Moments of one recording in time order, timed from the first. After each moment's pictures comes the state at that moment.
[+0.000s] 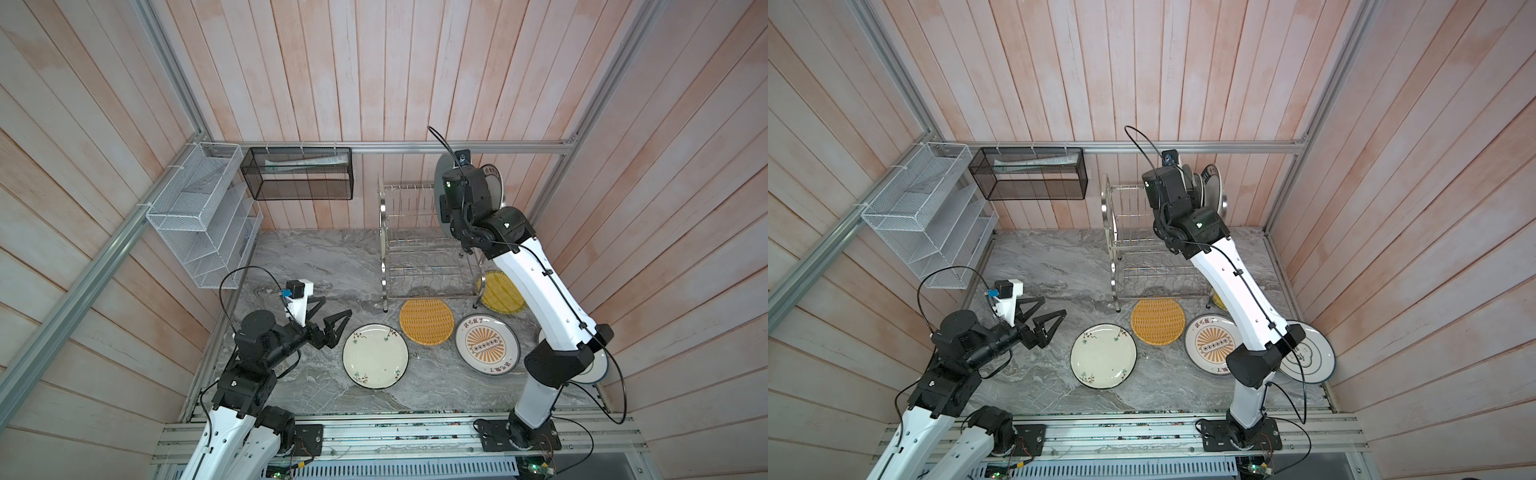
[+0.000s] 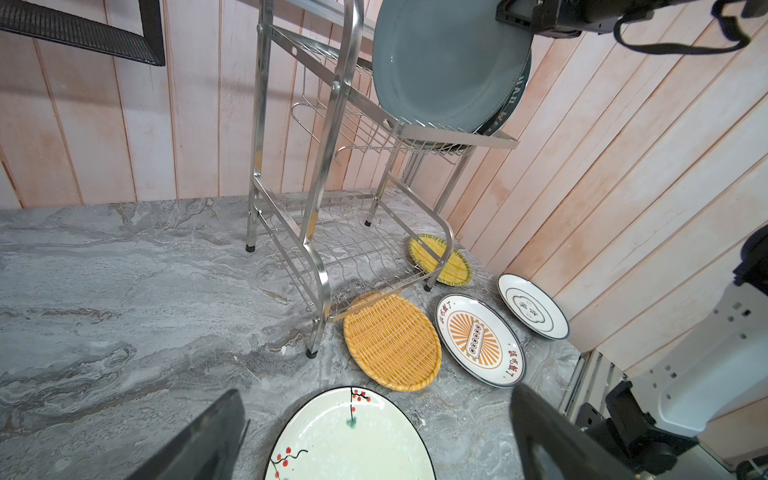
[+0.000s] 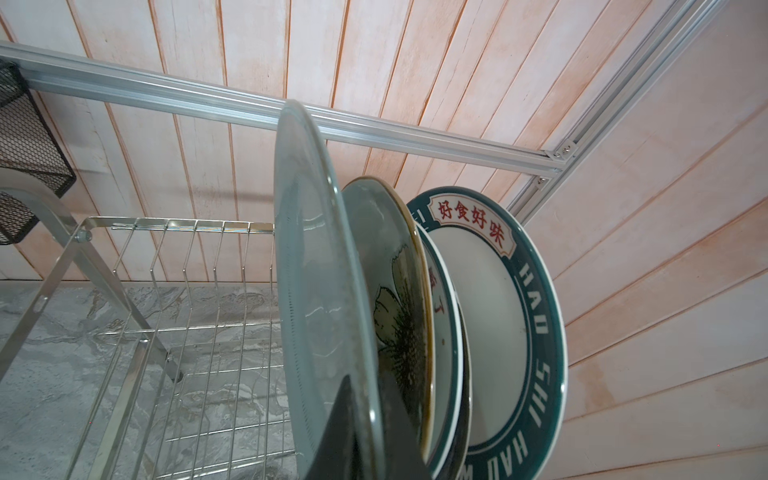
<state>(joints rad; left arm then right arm) -0.27 0.57 0.65 -0.28 0.49 -0.25 0.69 1.80 2.30 -0.94 0.81 0.11</state>
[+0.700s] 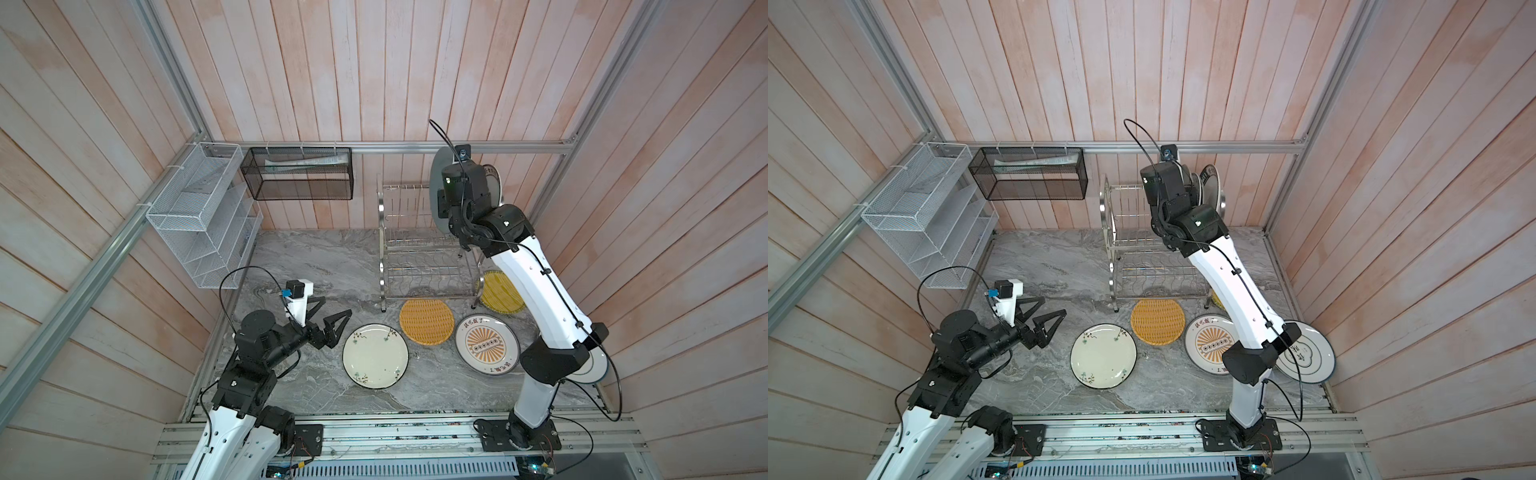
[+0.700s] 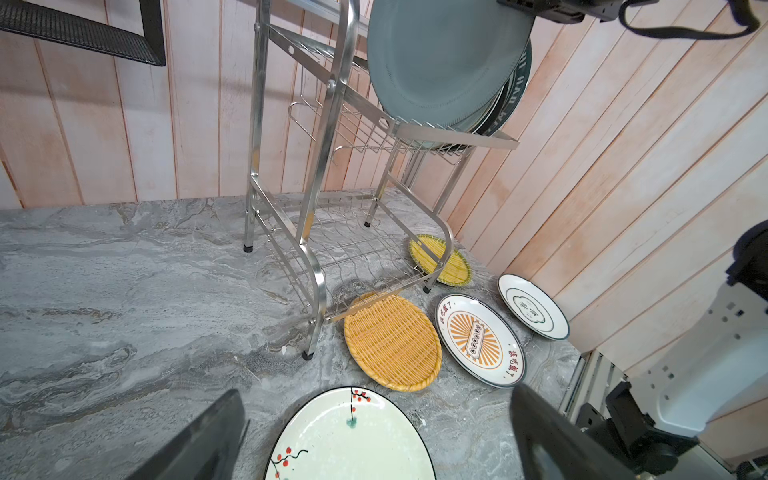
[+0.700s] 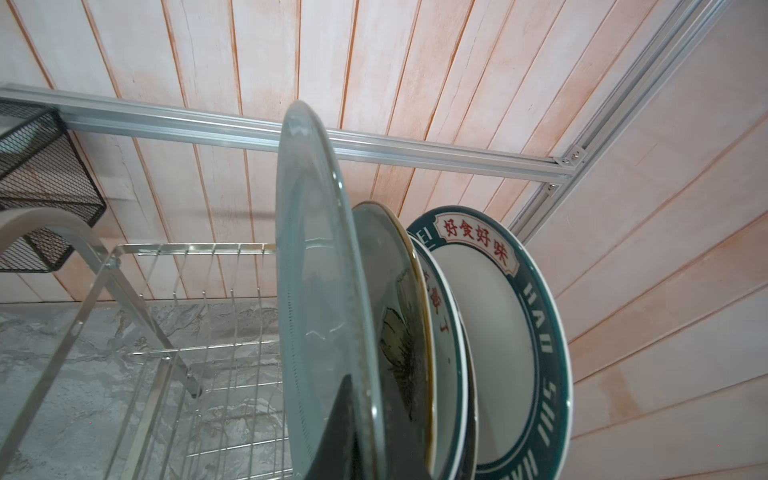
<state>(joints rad) -0.27 0.57 0.65 -0.28 0.49 -0.25 0.70 1.84 2.38 -0.93 0.80 0.13</state>
